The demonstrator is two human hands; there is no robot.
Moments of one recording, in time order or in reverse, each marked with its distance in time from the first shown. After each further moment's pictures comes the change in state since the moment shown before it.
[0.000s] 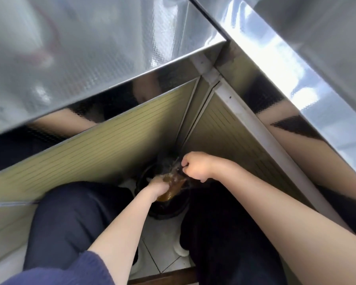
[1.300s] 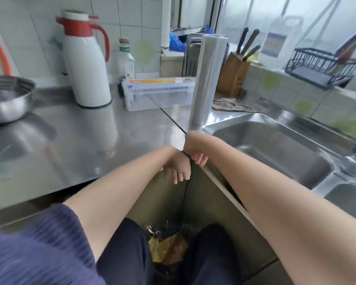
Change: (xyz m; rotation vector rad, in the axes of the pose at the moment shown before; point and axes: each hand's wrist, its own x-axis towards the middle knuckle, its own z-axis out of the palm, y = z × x) left_hand -0.342 0.189 -0.163 0.743 -0.085 0.360; right_hand -0.272 -0.101 -0.107 -0.132 0.550 -0.095
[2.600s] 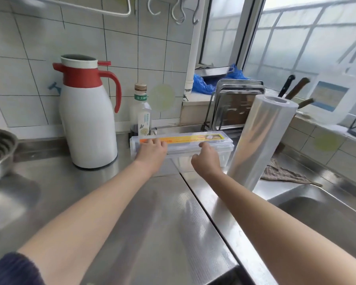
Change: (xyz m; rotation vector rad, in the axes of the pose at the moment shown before) left_hand 0.057 -0.137 -0.250 0.687 1.122 -0.303; right_hand 0.255 -0.062 -0.103 0.539 0.586 -0.135
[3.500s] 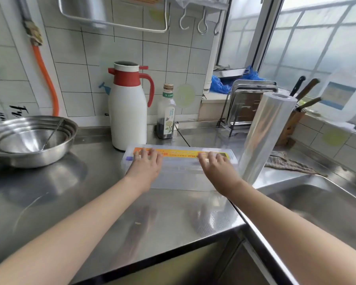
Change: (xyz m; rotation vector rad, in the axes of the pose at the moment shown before) left_hand -0.160 -0.042 -0.008 0.157 -0.060 0.030; right_hand -0.111 0.016 -0.012 -1.042 -0.093 -0.703
